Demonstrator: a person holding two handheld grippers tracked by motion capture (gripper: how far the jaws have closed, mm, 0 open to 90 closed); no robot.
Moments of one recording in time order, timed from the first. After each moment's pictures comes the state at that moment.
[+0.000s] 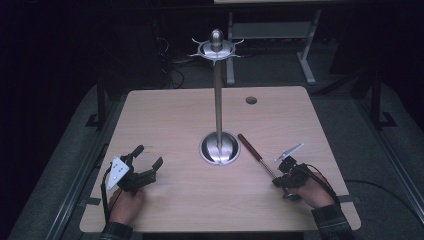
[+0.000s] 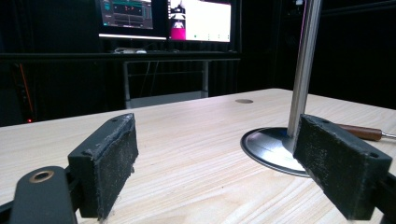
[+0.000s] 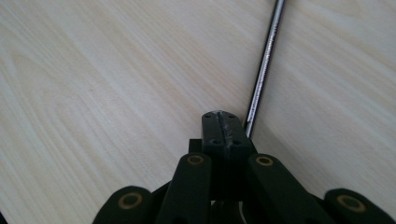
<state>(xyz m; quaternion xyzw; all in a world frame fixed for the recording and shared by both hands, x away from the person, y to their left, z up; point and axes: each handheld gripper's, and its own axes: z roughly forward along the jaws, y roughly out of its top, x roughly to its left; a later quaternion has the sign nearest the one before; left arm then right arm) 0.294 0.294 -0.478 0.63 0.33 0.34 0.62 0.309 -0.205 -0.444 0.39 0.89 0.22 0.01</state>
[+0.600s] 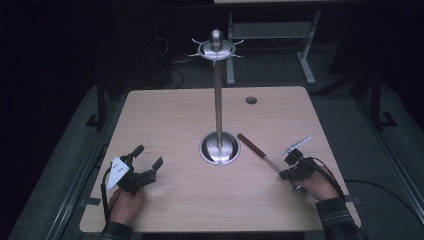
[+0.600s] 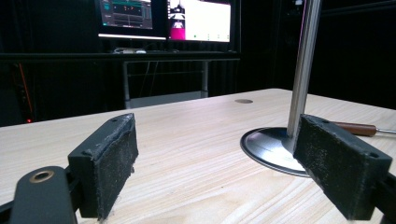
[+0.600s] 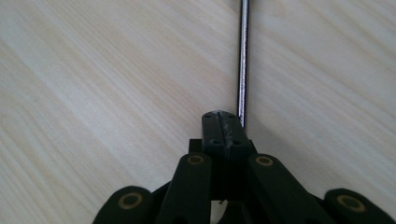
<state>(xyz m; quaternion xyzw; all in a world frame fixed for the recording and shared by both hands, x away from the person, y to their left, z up) 0.294 0.294 -0.478 0.63 0.33 0.34 0.62 0.328 -0.225 -0.443 0.42 0.88 0.22 0.03</state>
